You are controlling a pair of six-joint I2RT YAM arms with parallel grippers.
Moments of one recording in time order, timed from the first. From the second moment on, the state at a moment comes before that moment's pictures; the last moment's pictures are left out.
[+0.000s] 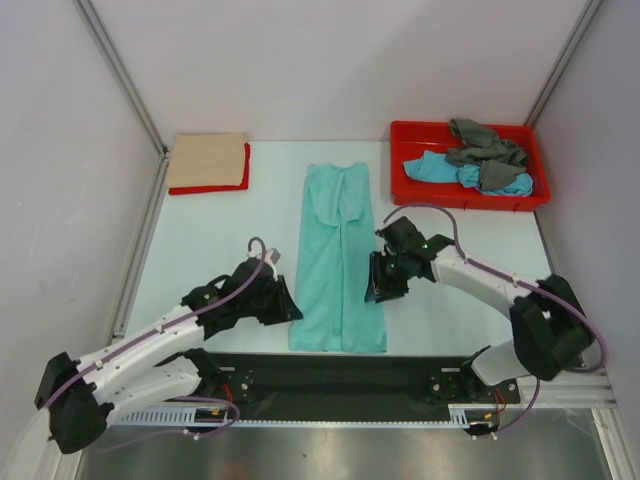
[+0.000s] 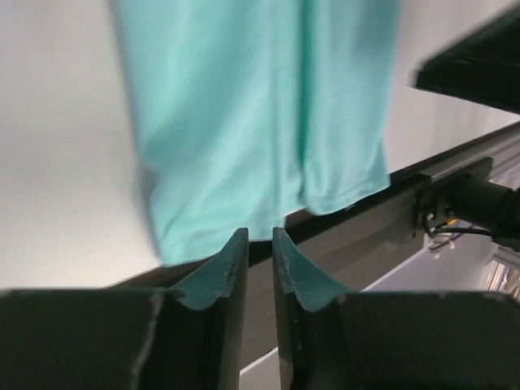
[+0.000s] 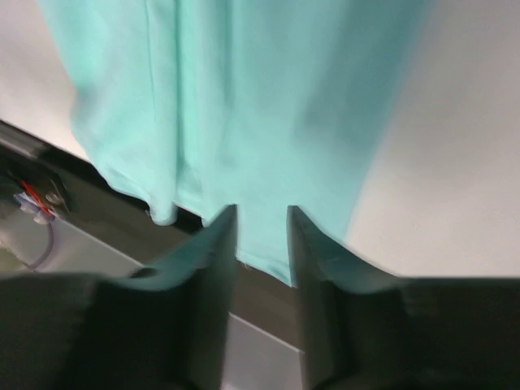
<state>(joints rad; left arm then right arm) -0.78 0.89 0.55 -0.56 0.09 -0.91 0.63 1.40 0.87 -0.62 -0.28 0.61</state>
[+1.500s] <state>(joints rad) -0.91 1.41 0.65 -0.19 0.35 -0.85 0.56 1.95 1.13 -0.32 -0.59 0.64</state>
